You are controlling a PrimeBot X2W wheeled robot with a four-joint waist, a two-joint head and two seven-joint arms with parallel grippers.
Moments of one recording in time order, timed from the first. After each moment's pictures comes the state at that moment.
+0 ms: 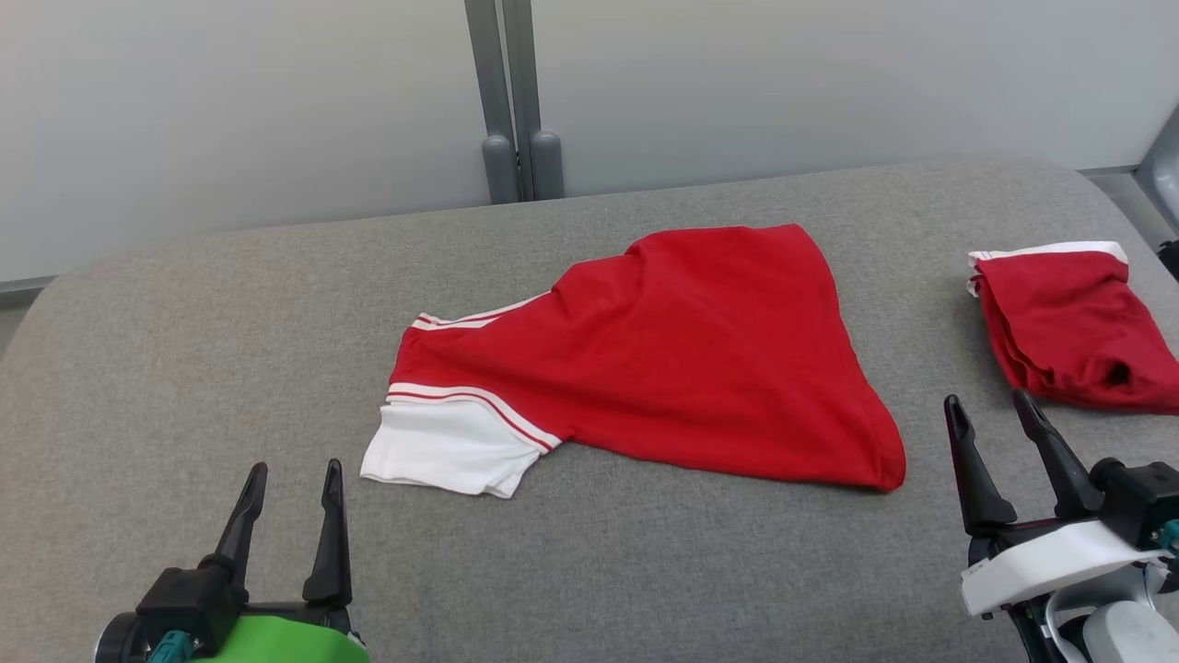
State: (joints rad) left arm 0.05 0.14 -0.09 0.13 -0.29 -0.07 -0.26; right arm -0.02 -0.28 0.09 0.15 0.39 0.13 -0.26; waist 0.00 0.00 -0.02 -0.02
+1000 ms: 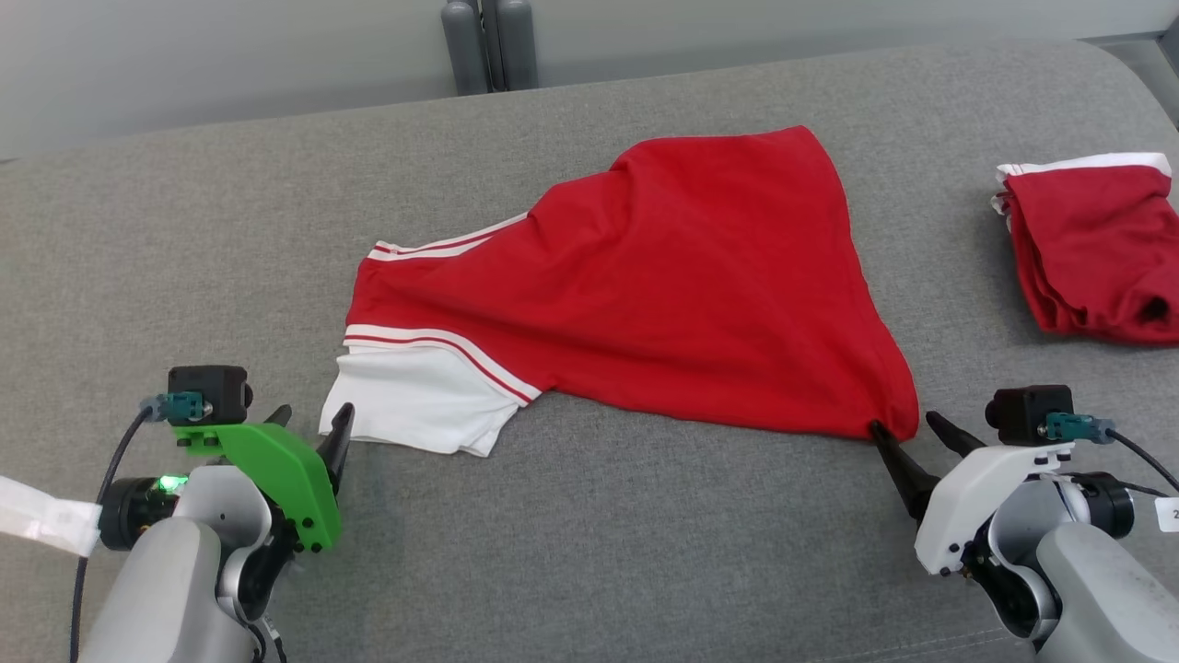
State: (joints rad) left arm -0.35 0.24 -0.19 0.48 -0.48 -0.12 0.30; right arm -0.28 -0.35 0.33 0.46 0.60 0.13 0.07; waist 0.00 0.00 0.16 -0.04
